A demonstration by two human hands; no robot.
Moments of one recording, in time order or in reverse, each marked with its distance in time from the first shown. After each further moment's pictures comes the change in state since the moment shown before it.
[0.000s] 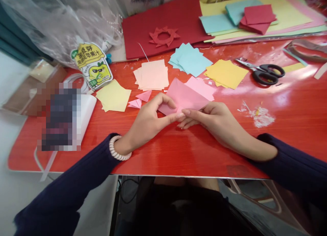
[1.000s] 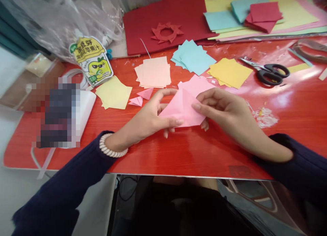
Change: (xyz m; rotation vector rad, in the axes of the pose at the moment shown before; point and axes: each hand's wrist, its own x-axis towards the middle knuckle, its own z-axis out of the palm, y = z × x) left_hand -0.004 0.001 -0.007 -0.116 -0.244 -0.128; right_hand -0.007 -0.004 -0.011 -0.364 0.113 -0.133
